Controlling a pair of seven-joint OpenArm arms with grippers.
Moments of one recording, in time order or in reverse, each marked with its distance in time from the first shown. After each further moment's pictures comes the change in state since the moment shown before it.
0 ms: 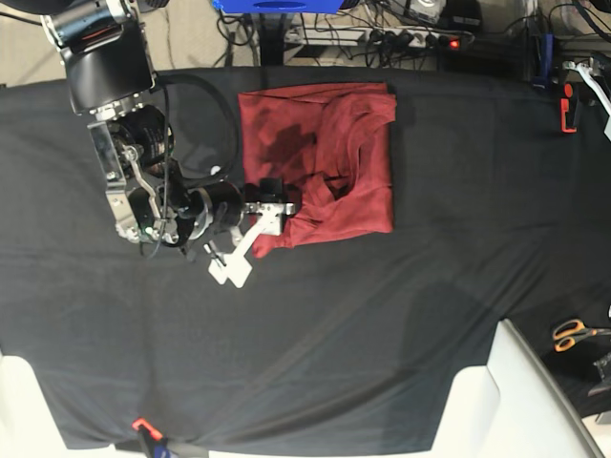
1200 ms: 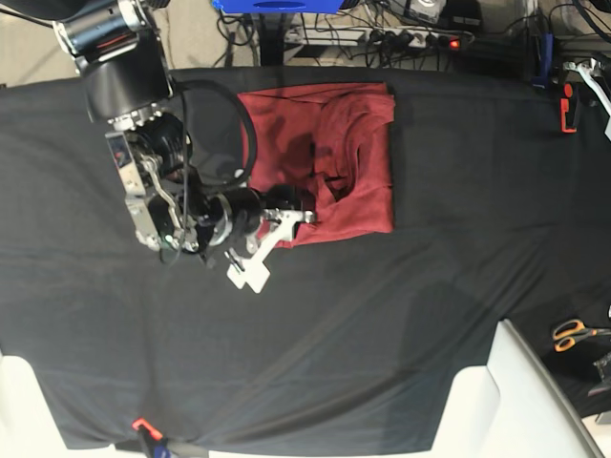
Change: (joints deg) left arm 0.0 0.0 0.0 0.0 0.0 0.0 0.0; right arm 3.0 -3.5 -0.4 -5.4 0.2 0.0 1.7
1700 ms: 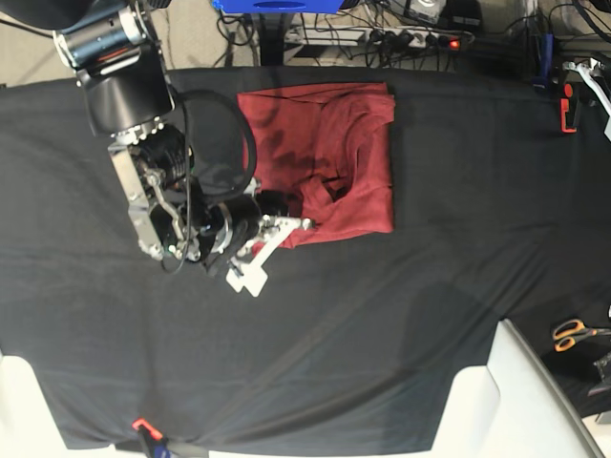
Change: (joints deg) left arm 0.0 0.0 0.0 -0.1 0.0 0.0 0.0; right arm 1.9 -0.5 0.2 -3.9 -0.4 0.1 0.4
